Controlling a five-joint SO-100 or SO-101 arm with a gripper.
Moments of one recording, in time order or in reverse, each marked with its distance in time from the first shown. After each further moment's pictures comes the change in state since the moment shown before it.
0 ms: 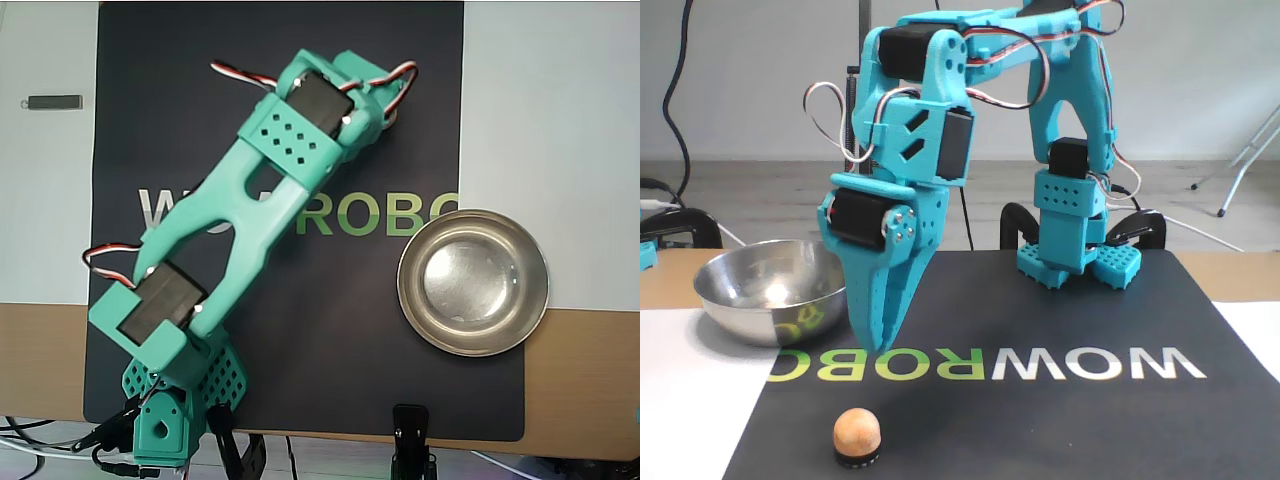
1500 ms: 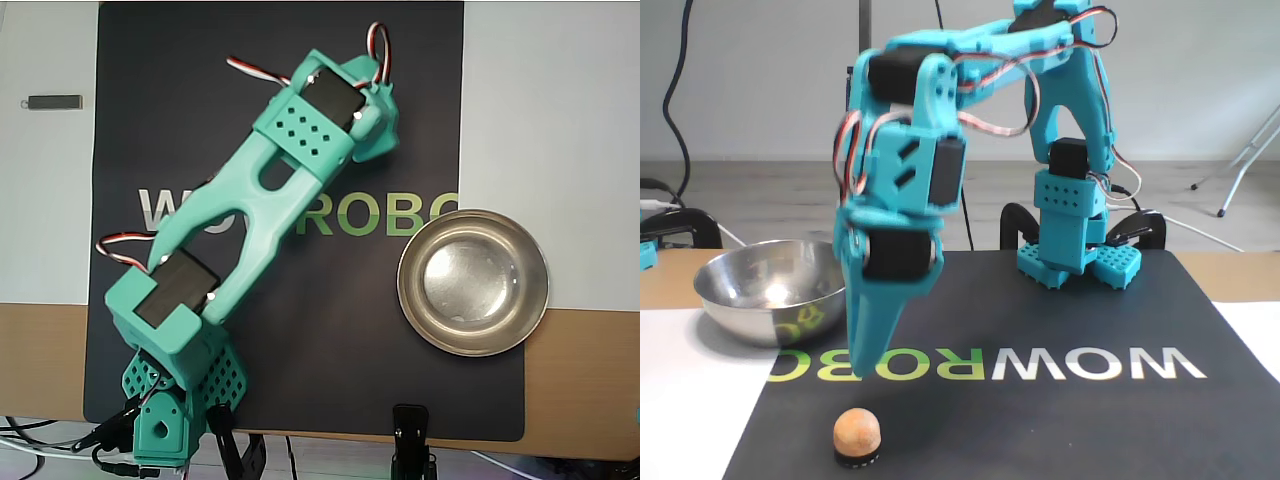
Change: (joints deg) arm -0.2 -4.5 -1.3 0.0 -52.6
